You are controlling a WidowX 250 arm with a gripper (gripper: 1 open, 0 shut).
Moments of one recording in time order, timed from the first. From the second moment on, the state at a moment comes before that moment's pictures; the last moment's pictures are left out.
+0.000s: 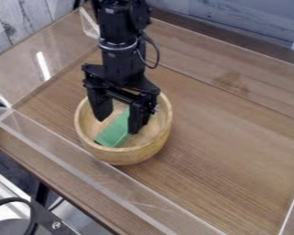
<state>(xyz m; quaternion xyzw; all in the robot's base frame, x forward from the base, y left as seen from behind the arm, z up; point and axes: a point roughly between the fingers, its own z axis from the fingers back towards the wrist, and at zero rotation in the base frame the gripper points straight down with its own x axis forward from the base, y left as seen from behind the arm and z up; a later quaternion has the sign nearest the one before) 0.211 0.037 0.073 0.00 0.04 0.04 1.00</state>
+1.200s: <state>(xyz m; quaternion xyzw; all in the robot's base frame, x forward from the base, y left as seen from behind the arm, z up) 0.214 0.045 0.048 0.00 0.04 0.04 1.00</state>
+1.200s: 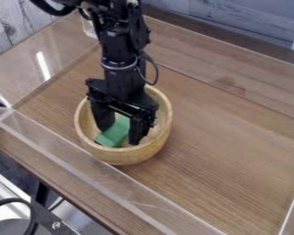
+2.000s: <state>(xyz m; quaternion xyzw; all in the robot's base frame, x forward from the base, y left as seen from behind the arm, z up) 0.216 0.046 0.044 -0.01 0.03 0.05 1.00</state>
